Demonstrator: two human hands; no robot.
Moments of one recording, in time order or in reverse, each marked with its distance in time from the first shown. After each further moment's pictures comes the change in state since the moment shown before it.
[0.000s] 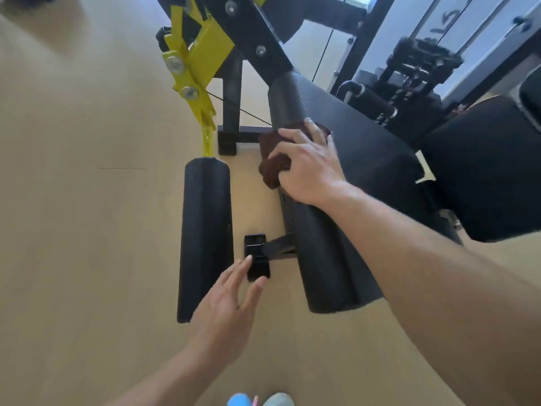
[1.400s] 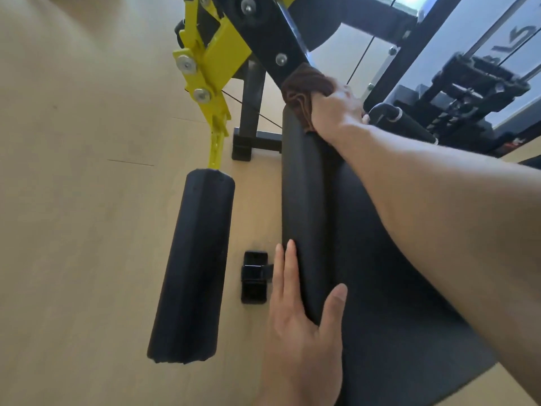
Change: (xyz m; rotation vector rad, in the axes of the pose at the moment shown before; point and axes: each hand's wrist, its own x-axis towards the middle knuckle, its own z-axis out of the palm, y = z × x) left_hand 0.065 0.118 0.074 -0.513 0.335 0.026; right_hand 0.184 0.059 -0.025 0.403 0.178 0.414
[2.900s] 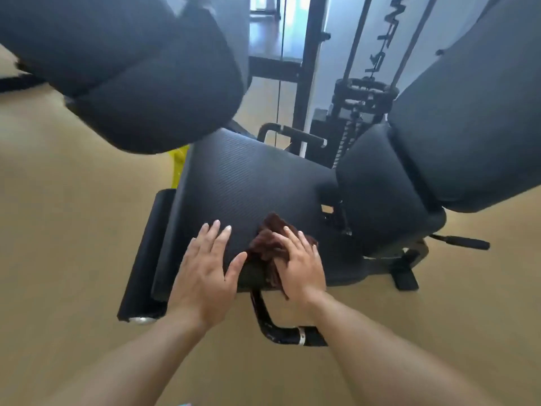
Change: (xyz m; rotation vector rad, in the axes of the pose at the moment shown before) left_hand -0.121 0.045 0.086 0.948 0.003 0.347; right_hand -0.268 0.313 -0.105 0.064 -0.184 -0.265
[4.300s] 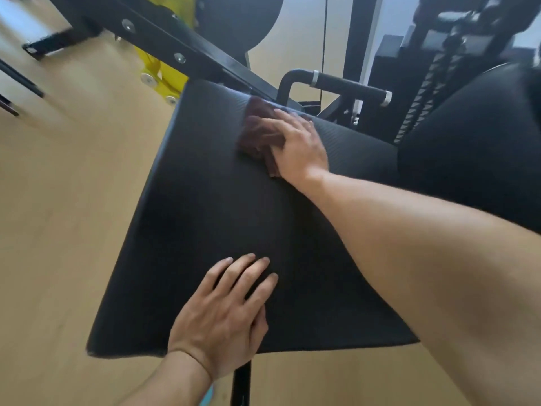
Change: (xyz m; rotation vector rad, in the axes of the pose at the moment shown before) left_hand 0.069 0.016 0.084 0.648 -0.089 0.380; right_hand 0.279 -0.007 -0.013 0.101 0.003 -0.294
